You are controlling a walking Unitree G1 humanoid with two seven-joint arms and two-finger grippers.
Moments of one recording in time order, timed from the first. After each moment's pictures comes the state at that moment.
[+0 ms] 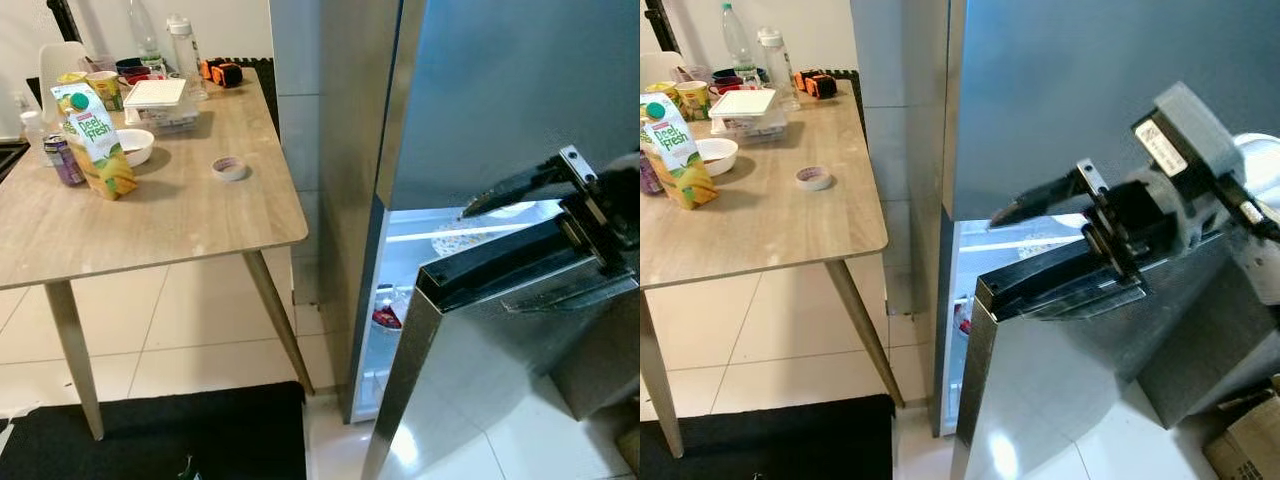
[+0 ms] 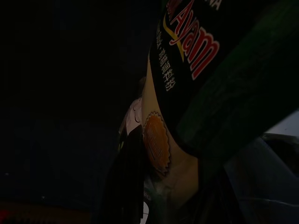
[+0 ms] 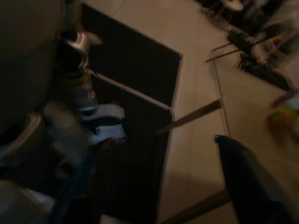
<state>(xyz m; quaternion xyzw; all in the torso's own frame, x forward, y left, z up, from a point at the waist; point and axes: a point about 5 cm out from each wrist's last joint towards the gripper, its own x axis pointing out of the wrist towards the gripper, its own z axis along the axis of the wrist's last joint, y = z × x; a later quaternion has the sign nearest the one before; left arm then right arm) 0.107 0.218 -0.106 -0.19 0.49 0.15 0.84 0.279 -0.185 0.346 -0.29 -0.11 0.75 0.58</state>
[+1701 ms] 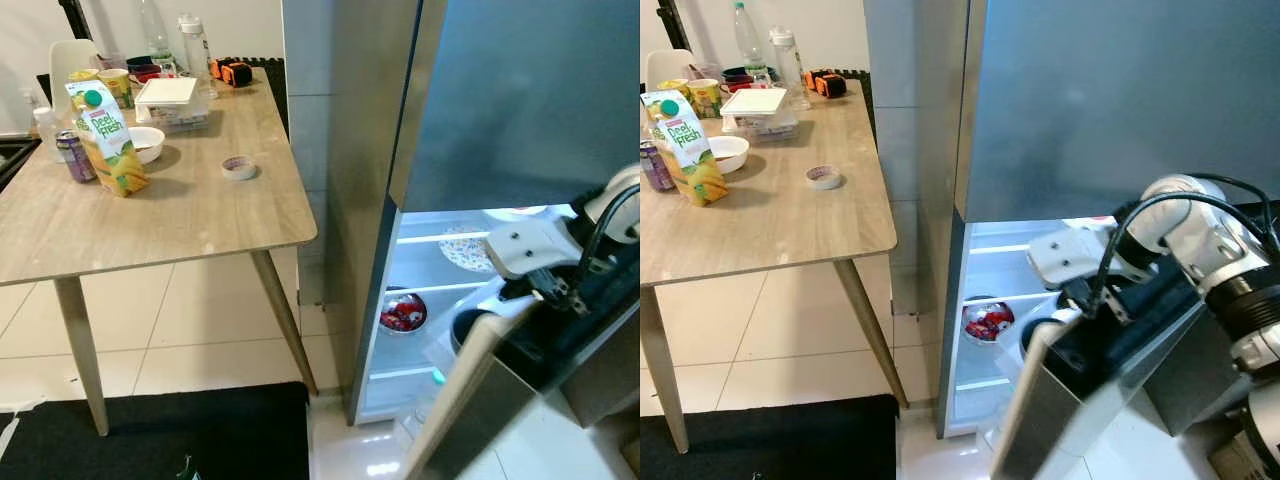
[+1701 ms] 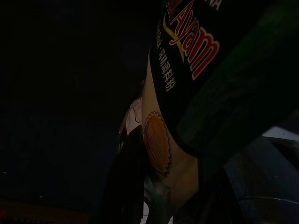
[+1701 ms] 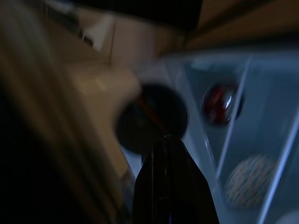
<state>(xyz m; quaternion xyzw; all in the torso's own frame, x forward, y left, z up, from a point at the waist) 0.104 0.218 -0.107 -0.19 0.49 0.16 0.83 0.329 -0.244 0.264 -0.55 0.28 0.58 0.53</state>
